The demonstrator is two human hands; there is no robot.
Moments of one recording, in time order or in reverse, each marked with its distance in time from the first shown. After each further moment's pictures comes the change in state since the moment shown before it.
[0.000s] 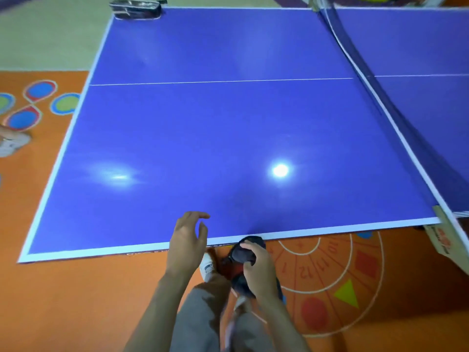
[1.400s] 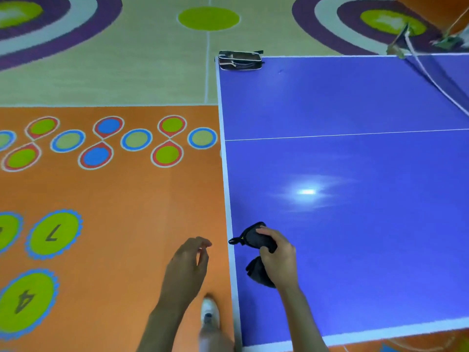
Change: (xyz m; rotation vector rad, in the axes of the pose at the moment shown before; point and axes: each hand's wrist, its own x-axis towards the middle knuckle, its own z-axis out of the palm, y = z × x) left_hand 0.249 -0.338 -0.503 0.079 -0.064 0.029; right_hand 0.086 -0.462 0.441 0.183 0.116 -0.117
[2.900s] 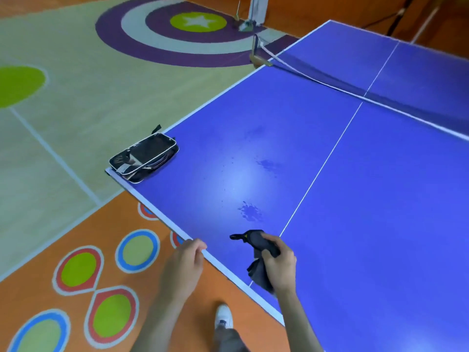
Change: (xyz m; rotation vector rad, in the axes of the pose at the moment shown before) left_hand 0.741 0.040 -0.059 0.261 -0.532 0.610; right_hand 0.487 -0.201 0.194 0.368 0.781 0.468
